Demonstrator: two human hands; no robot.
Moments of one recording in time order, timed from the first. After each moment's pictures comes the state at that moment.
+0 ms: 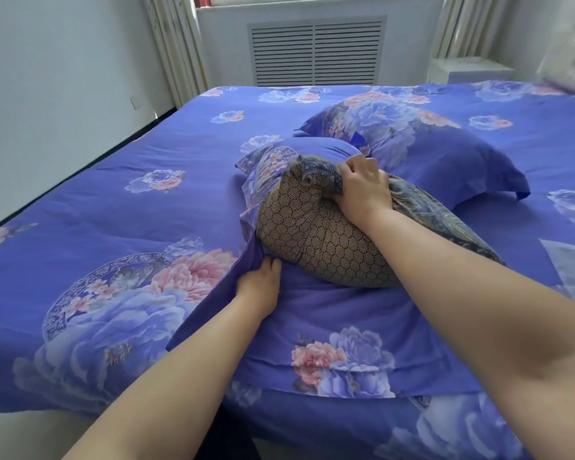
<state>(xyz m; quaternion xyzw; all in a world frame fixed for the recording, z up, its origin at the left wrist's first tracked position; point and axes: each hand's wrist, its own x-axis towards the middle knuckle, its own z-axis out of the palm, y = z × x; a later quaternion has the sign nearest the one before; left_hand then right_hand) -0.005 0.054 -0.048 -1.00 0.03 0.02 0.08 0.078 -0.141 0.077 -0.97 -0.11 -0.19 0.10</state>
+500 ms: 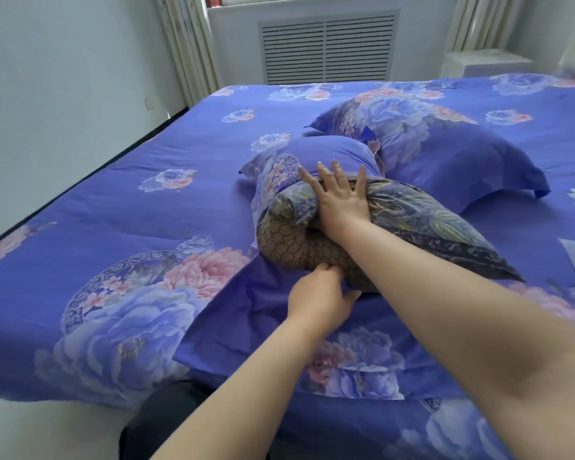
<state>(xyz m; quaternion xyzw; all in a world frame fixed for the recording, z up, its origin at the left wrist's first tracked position) -0.065 -0.032 0.011 -0.98 0.06 -0.04 -0.18 0.064 -0.095 0.060 -0.98 -0.16 -0.15 -0.01</state>
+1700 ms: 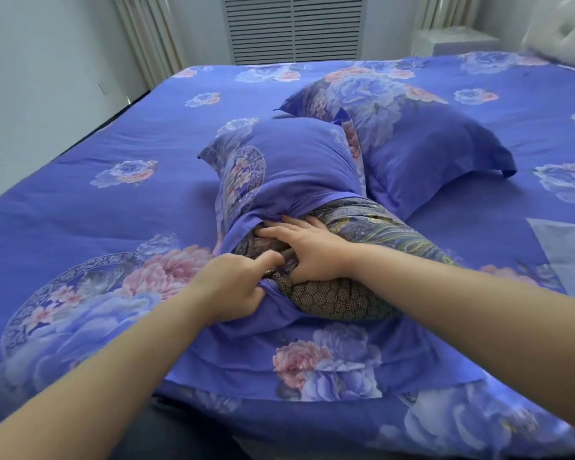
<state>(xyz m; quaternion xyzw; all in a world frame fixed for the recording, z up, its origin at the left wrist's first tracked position) -0.039 0.065 0.027 -0.94 0.31 -0.14 -0.04 0.023 -0.121 0.031 -0.92 -0.36 0.07 0.14</state>
